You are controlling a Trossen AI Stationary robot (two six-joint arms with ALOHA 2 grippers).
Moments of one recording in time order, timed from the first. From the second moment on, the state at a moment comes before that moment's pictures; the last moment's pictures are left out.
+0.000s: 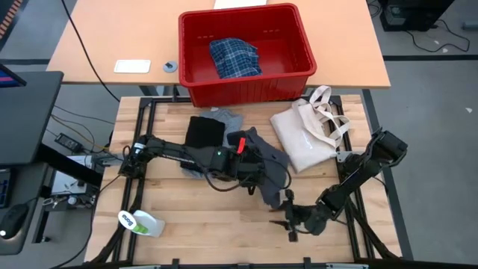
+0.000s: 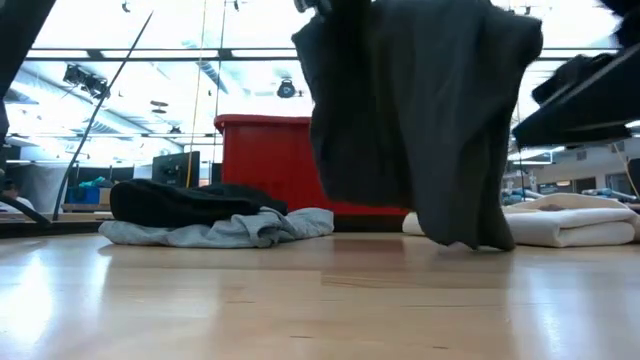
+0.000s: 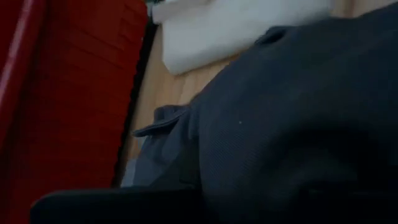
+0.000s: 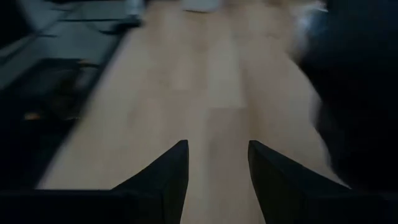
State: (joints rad) left arm -0.22 2.05 2.07 -1.14 -0.74 -0.20; right arm 0.79 1.67 0.62 0.47 0.66 0.45
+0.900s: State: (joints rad) left arm -0.02 1.99 2.22 -1.57 -0.96 -0.14; right arm 0.53 1.58 0.58 0.43 0.60 0.21
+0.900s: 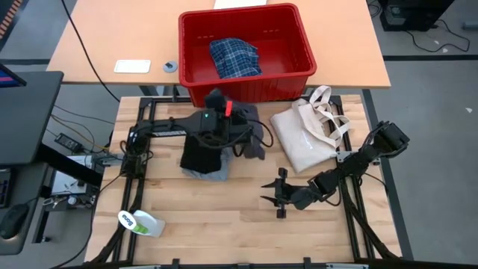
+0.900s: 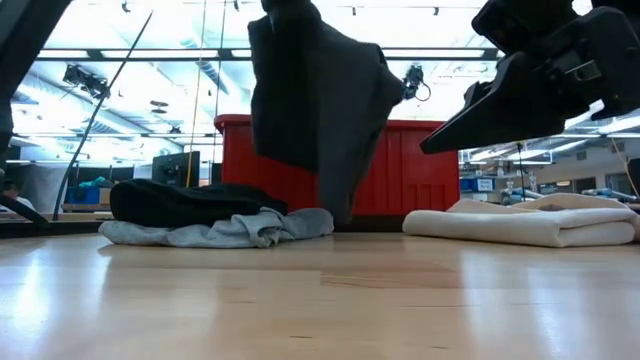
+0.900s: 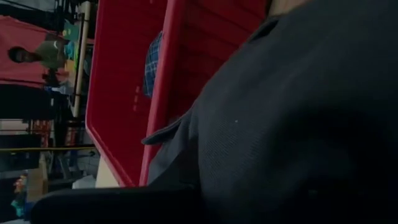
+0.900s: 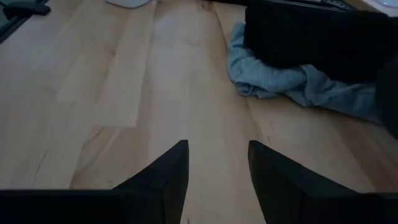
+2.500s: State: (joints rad) left arm -0.29 1.47 0.97 -1.06 -0.75 -0.43; right arm 0.54 1.58 0.58 0.45 0.50 0.26
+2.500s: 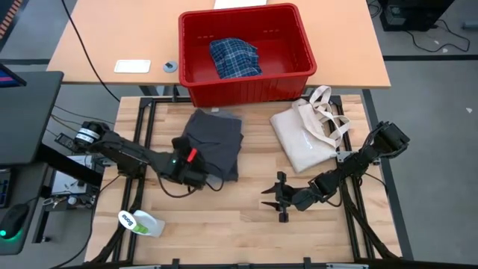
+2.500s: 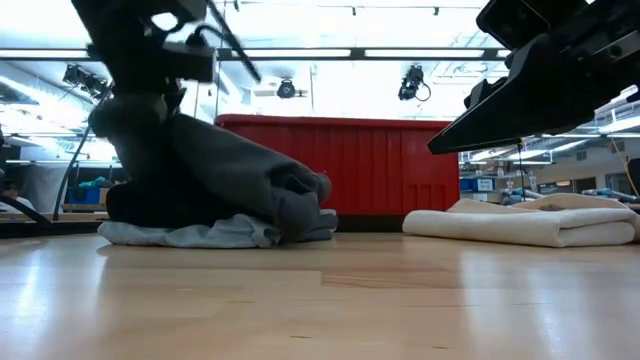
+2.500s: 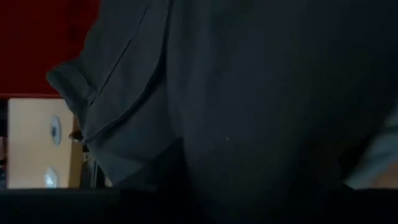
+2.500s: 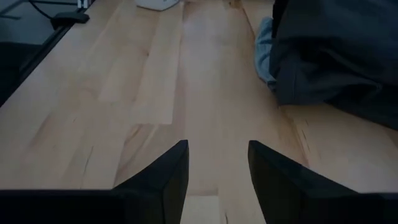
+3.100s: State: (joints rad) left arm -0.35 1.46 1.32 -1.04 -0.90 -0.64; right arm 0.54 1.39 0.58 0.28 0.51 0.21
